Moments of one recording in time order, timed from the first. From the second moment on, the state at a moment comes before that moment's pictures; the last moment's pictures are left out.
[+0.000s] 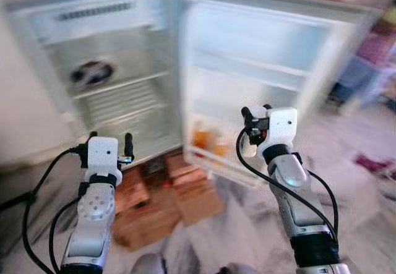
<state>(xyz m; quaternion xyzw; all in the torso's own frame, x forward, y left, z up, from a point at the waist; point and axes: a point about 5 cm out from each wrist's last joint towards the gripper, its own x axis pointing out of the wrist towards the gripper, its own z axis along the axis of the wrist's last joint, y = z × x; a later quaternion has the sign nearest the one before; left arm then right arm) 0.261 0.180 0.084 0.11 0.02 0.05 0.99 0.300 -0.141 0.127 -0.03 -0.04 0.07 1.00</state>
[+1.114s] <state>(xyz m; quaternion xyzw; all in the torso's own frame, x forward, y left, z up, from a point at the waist) 0.262 0.192 0.086 0.10 0.02 0.12 0.99 0.300 -0.128 0.129 0.02 -0.04 0.12 0.99</state>
